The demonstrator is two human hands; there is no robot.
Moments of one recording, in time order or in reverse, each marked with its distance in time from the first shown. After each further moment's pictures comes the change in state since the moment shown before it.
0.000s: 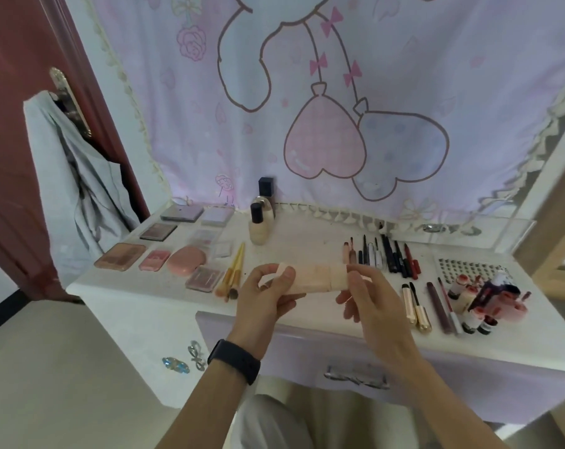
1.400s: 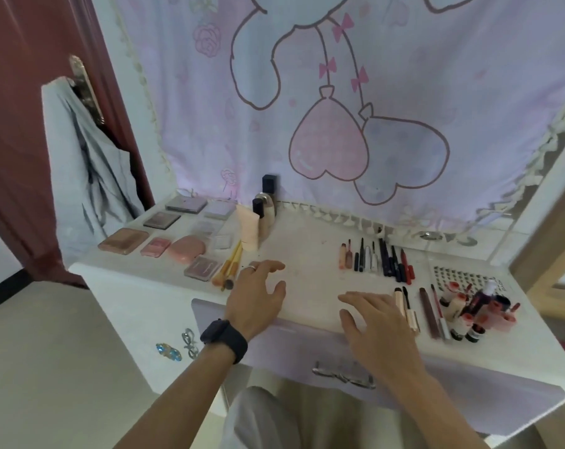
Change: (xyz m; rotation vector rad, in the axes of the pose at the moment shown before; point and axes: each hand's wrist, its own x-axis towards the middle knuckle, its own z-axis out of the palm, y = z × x) left_hand 0.030 -0.029 -0.022 1.104 0.057 0.452; right_hand -0.019 0.023 -0.028 -0.857 -0.064 -0.218
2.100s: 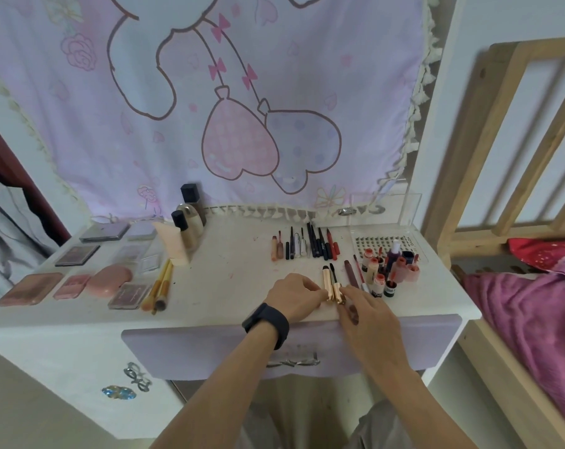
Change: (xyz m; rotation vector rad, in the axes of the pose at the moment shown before) left_hand 0.001 0.118 0.107 -0.036 -0.570 -0.054; right_hand -0.049 0.058 -0.030 0.005 0.258 0.244
